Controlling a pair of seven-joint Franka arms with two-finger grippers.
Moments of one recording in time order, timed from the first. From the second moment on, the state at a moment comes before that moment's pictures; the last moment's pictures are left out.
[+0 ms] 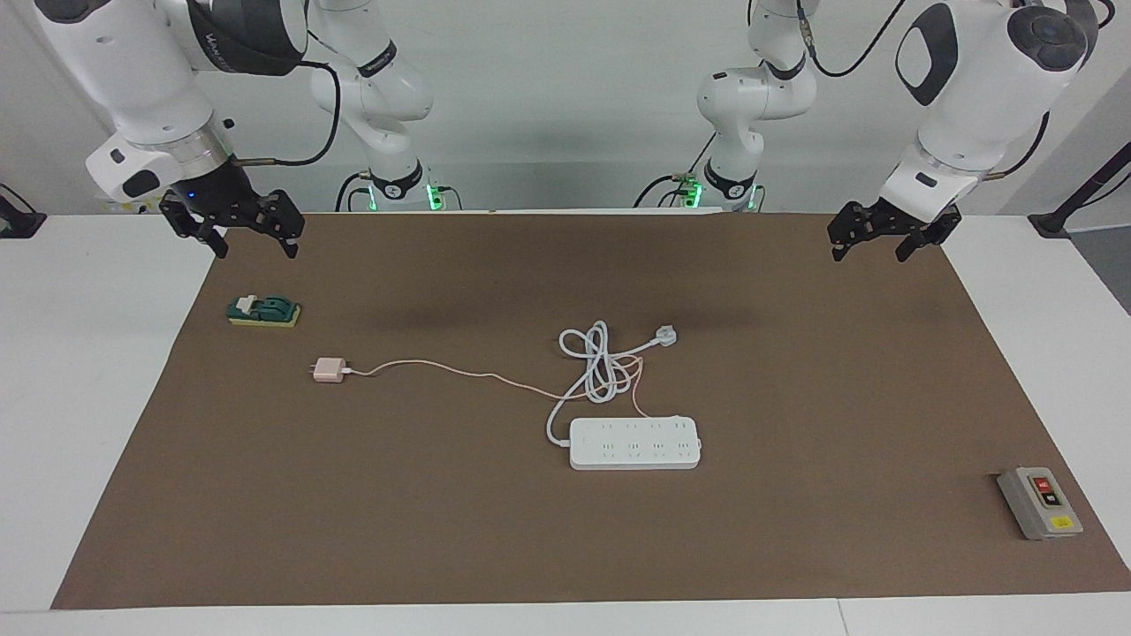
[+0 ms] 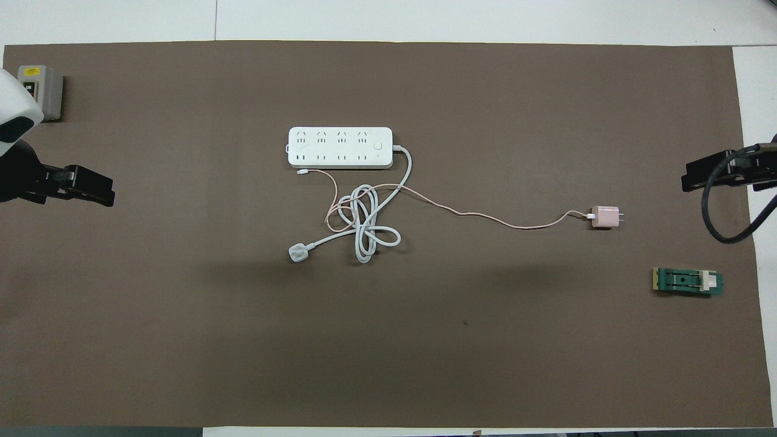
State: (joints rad) left arm 0.02 0.01 -0.11 -1.63 0.02 1.56 0.03; right arm -0.17 0.01 0.12 -1.60 -0.02 1.57 -0.03
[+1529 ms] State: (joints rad) left arm 0.02 0.01 -0.11 -1.63 0.02 1.56 0.03; right arm -0.33 0.14 0.11 -1.74 0.25 1.67 0.59
